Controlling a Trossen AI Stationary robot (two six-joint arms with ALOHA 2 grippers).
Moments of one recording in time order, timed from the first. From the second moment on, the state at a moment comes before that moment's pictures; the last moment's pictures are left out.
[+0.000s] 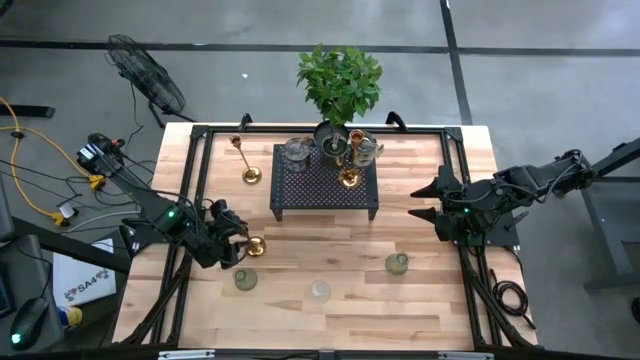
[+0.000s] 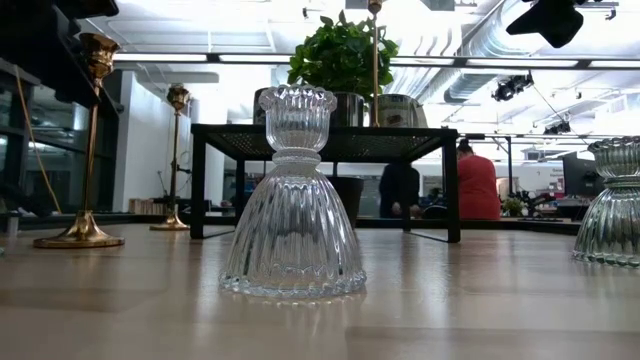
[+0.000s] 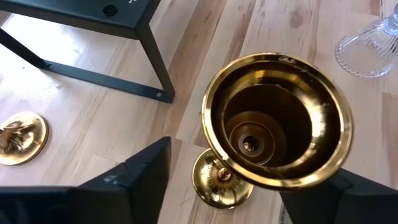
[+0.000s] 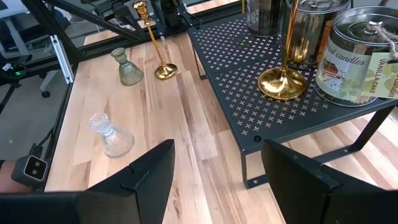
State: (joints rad) left arm -0.67 0.95 0.69 -0.79 -0.62 -0.82; right arm 0.36 0.65 0.84 -0.73 0.42 0.48
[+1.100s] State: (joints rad) left arm -0.67 0.95 0.69 -0.78 -0.61 -0.82; right arm 0.36 0.65 0.84 -0.73 0.42 0.48
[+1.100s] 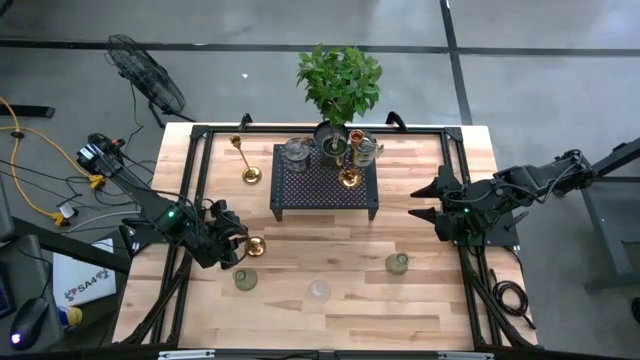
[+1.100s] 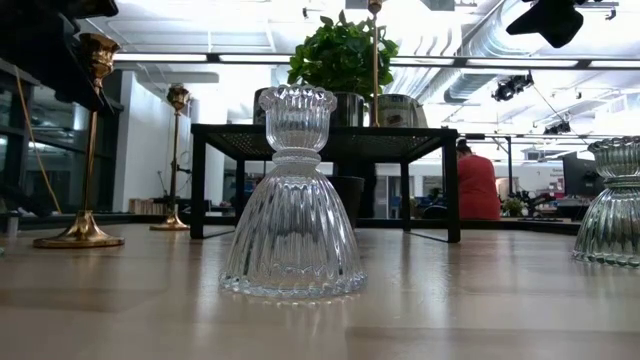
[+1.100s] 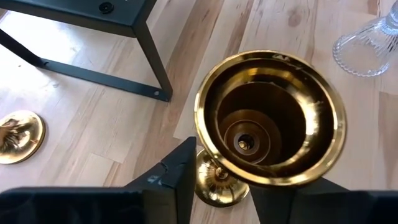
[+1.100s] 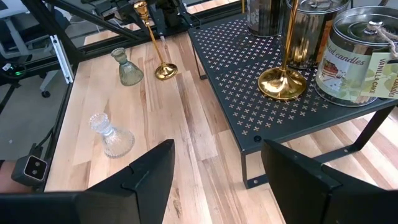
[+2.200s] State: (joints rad) left arm -0.67 0.94 0.72 -0.82 -0.58 -0.86; right arm 0.36 0.65 0.84 -0.73 0.42 0.48
